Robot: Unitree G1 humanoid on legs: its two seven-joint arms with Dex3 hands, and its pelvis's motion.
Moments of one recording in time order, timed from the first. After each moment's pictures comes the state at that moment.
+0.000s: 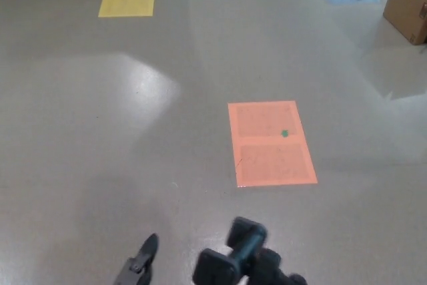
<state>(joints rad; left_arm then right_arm) 0.61 0.20 -0.30 -0.32 0.10 -0.15 0.14 0.31 -0.16 0.49 0.30 -0.43 -0.31 -0.41</state>
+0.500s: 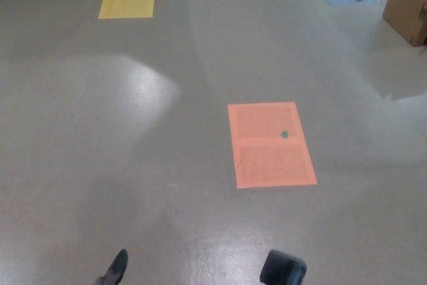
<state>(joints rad) 0.69 0.26 -0.20 -0.26 0.16 -0.32 0.14 0.51 -0.35 0.43 0.00 -0.43 -0.23 -0.25</state>
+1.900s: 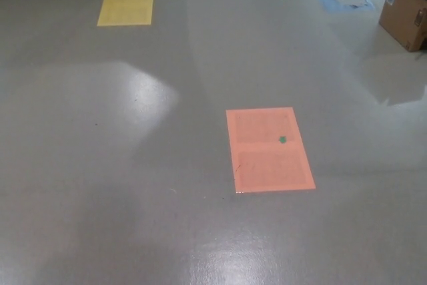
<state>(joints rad) 0.81 0.31 0.05 0.07 0.00 -0.70 0.00 0.88 -0.46 0.18 0.06 -0.55 -0.63 -0.47</state>
